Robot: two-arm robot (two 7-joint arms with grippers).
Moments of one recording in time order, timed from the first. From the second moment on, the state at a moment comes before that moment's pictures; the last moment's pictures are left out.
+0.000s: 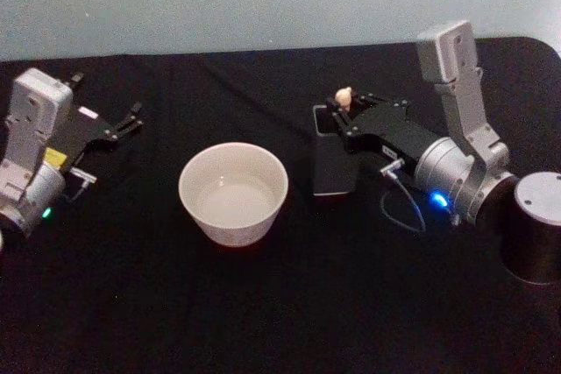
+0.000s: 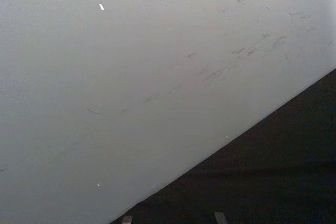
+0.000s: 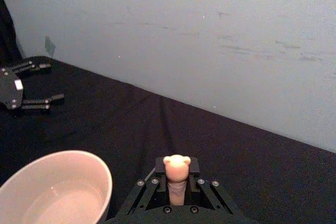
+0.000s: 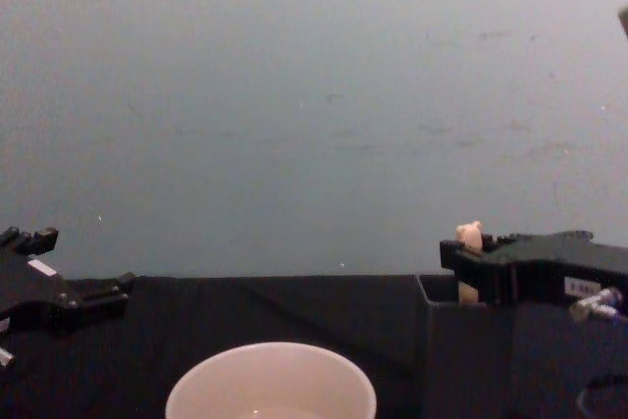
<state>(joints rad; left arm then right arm) -0.20 0.60 0.45 -1.41 -0.25 -0.12 0.03 0.11 0.32 -0.32 -1.71 0.26 0.30 0.23</state>
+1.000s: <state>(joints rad) -0.20 0.60 0.45 -1.41 -0.25 -0.12 0.03 0.11 0.32 -0.32 -1.71 0.26 0.30 0.24</state>
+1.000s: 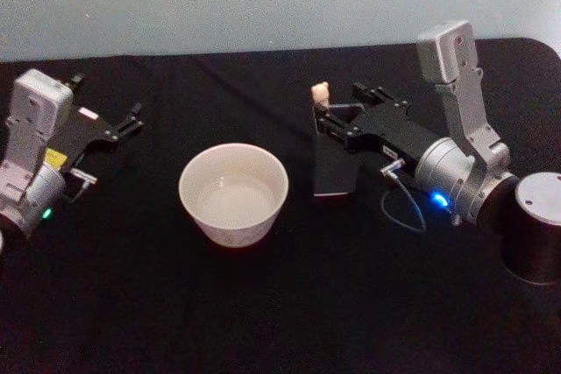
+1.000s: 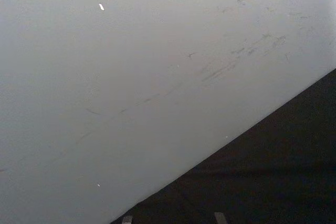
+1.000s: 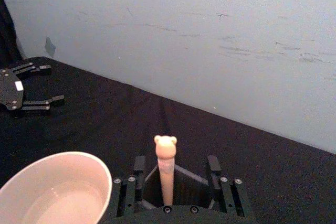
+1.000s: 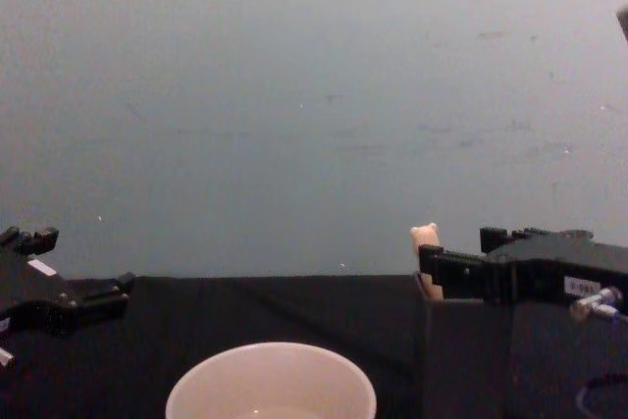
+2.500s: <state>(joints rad) -0.20 0.60 0.45 -1.41 -0.25 -0.12 0.03 0.11 0.25 -0.18 -1.55 0.17 0.21 0.11</state>
